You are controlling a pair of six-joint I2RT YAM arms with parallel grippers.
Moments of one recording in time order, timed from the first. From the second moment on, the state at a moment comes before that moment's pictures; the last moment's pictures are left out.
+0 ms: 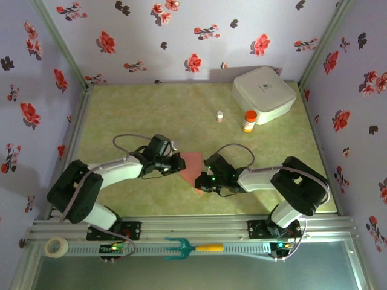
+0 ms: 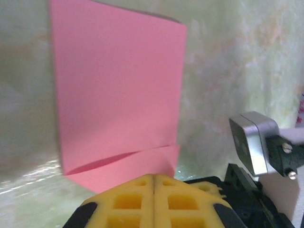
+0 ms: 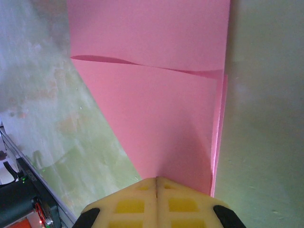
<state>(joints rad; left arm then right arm) -0.69 1.50 0.69 -0.06 0.42 -0.88 0.89 1.57 0.53 0.16 -0.38 1.03</state>
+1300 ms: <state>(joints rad) -0.70 1.67 0.63 0.11 0.49 -0.89 0.89 1.51 0.50 0.09 -0.40 1.01</state>
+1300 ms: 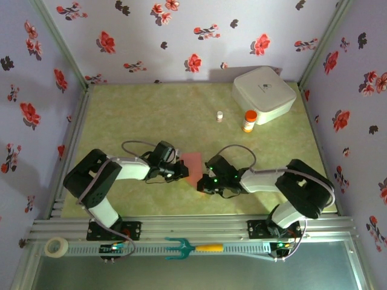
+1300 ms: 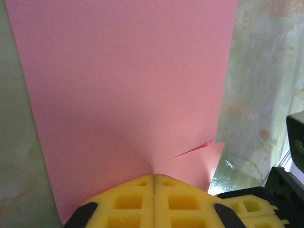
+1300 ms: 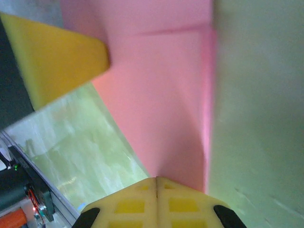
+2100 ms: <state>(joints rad) -0.73 1.61 0.56 0.17 0.39 -0.99 0.90 1.28 0.48 -0.09 -0.29 1.00</state>
